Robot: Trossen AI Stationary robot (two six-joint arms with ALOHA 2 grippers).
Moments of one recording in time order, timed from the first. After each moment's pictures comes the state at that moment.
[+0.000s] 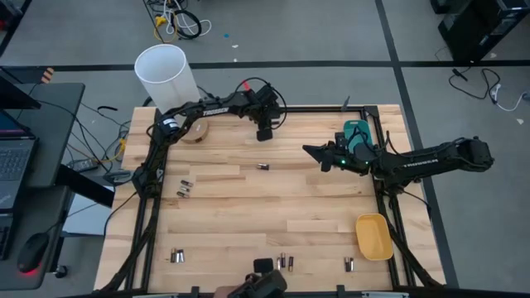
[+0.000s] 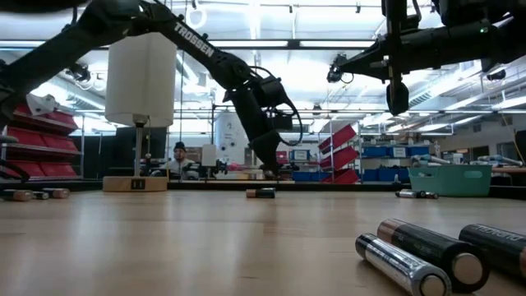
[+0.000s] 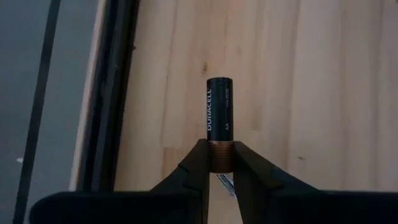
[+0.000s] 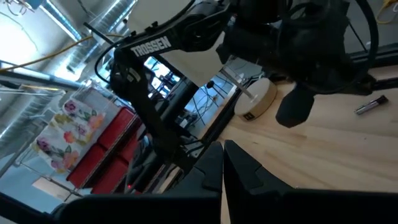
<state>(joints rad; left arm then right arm) 0.56 2.22 1.79 -0.62 0.04 0.46 -0.08 1.00 0.33 0.64 0.30 0.89</state>
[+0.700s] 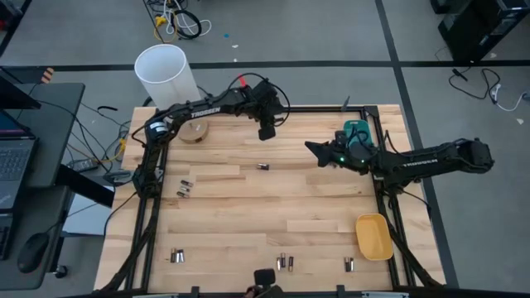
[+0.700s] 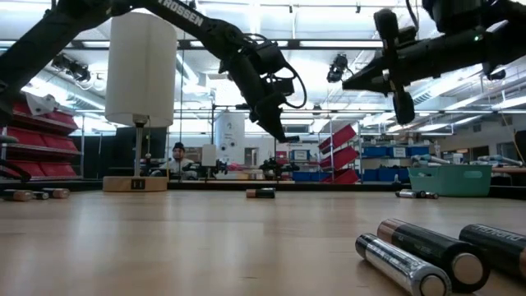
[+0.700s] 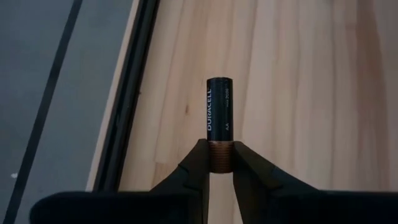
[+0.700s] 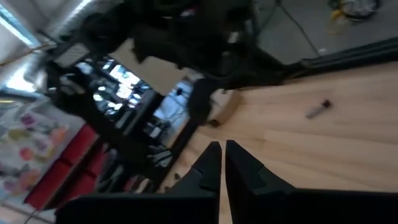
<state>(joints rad) 0.50 2.07 1.79 -0.65 0.07 0.36 -0.13 1.00 0.33 0.52 0.37 0.93</state>
